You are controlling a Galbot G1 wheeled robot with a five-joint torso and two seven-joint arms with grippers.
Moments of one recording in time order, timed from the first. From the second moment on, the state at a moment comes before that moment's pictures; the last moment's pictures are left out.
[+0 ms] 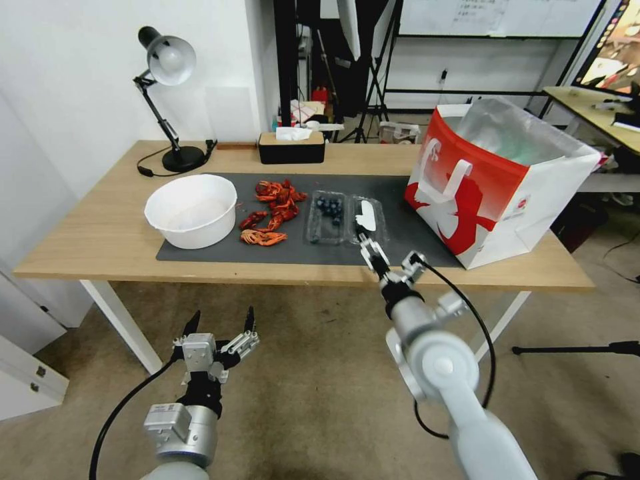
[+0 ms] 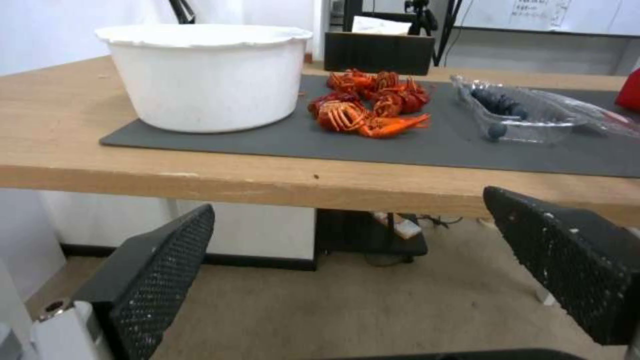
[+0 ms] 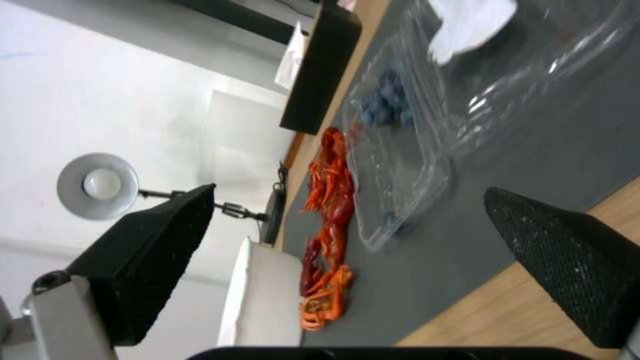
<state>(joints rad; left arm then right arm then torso) 1.80 -1.41 -0.41 -2.26 -0.18 0.00 -0.20 -1.12 1.42 0.23 2.03 1.41 -0.11 0.49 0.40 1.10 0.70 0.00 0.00</state>
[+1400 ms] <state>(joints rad) 1.82 -1.40 -0.42 -2.25 -0.17 -0.01 -0.21 -0.97 1.50 0.28 1.81 1.46 -0.09 0.56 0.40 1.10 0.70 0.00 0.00</state>
